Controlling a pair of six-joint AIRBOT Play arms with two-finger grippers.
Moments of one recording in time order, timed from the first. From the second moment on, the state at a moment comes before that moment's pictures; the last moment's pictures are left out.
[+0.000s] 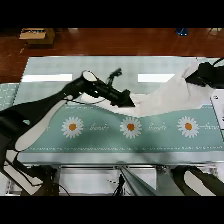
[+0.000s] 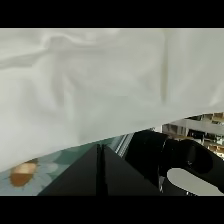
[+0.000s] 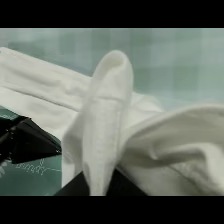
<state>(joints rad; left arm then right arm) -0.56 -1.83 1.41 0.34 -1.13 -1.21 -0.23 -1.04 1.28 -1.00 1.43 1.49</state>
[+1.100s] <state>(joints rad) -0.13 -1.48 1.41 0.48 -1.19 -1.18 0.23 -1.15 1.28 -1.23 1.20 1.60</state>
